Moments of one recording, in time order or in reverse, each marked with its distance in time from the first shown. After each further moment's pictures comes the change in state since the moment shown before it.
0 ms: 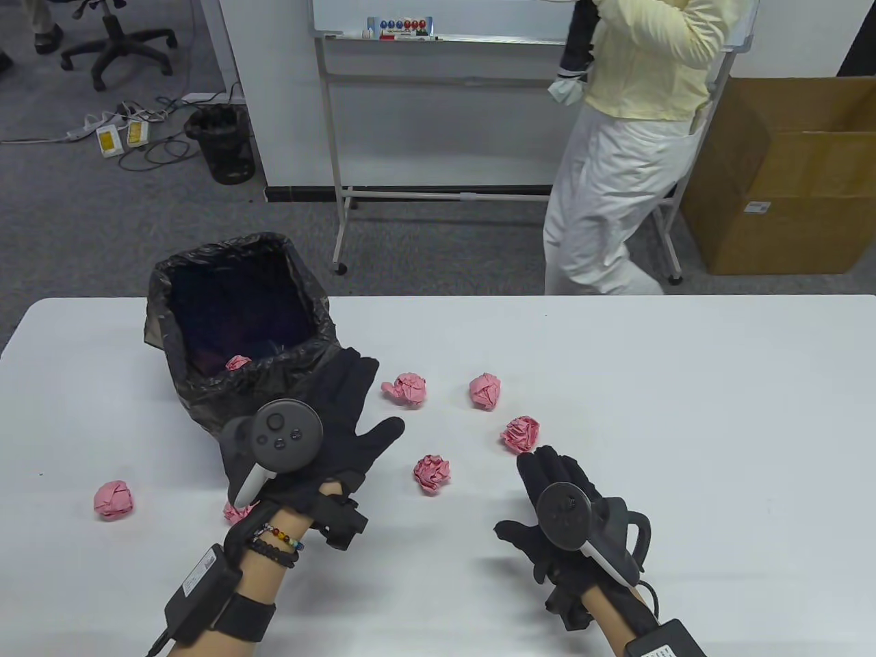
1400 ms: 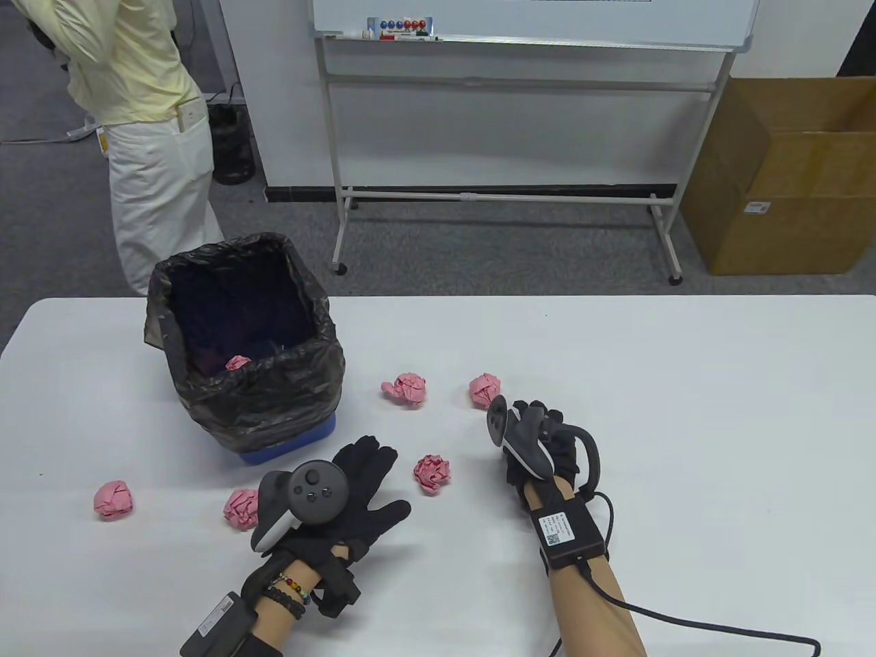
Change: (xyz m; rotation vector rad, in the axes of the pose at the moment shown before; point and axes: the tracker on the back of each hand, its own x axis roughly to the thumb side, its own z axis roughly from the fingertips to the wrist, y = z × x) left_hand -0.064 -0.083 0.037 -0.279 0.071 -0.071; right_hand 0.011 0.073 -0.139 -0.071 0.246 0.414
